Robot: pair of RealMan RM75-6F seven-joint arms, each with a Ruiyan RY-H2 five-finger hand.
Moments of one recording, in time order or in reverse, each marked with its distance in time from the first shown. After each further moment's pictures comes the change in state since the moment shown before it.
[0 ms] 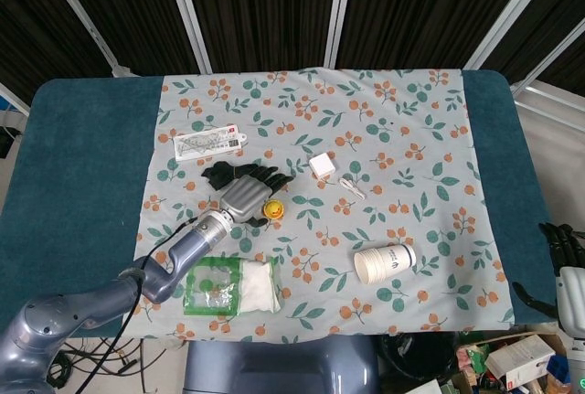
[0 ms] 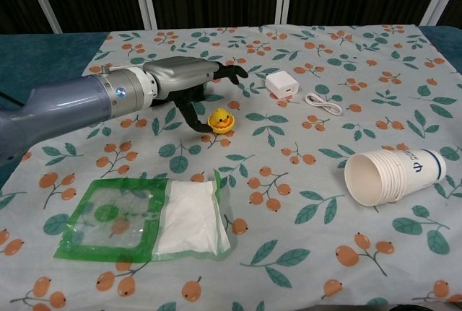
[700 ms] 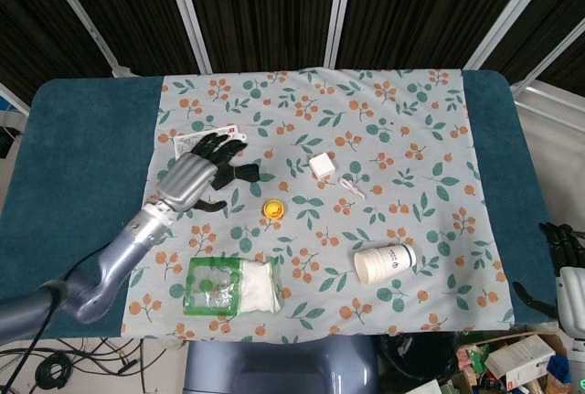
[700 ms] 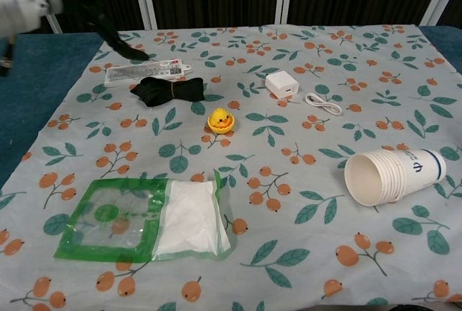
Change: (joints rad) left arm 0.224 0.509 -0.026 -0.633 -0.066 0.267 0.148; right arm -0.002 0.000 -0.001 -0.001 -0.012 0.011 -0.009
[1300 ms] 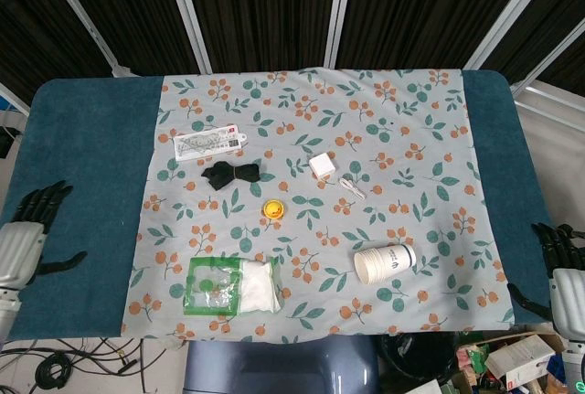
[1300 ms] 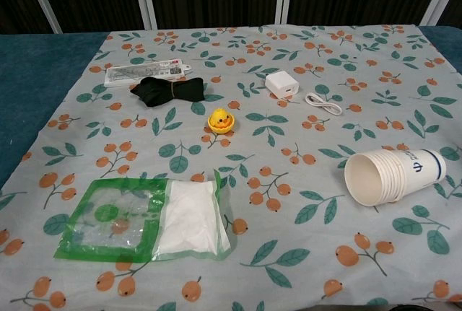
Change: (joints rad) left arm 0.527 0.265 0.238 -0.085 0.069 0.455 -0.212; right arm -0.001 -0.004 -0.011 -0.009 -0.030 0.014 -0.021
